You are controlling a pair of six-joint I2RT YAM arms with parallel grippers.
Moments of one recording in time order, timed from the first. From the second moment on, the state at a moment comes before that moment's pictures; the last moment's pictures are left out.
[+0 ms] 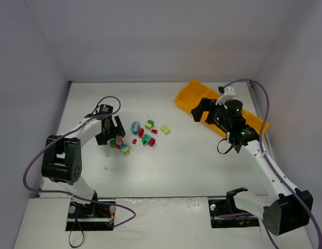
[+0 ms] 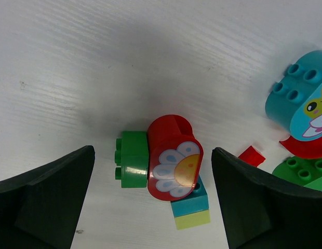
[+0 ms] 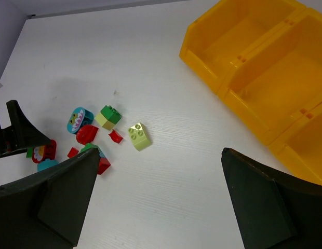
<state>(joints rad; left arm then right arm) -0.17 1.64 1.05 -0.58 -0.06 -0.58 0.28 1.10 0.90 -0.17 -0.12 0.34</state>
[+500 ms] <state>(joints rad) -0.19 1.67 1.05 -0.55 -0.05 -0.59 0.30 1.11 0.90 -0.17 -0.12 0.34</state>
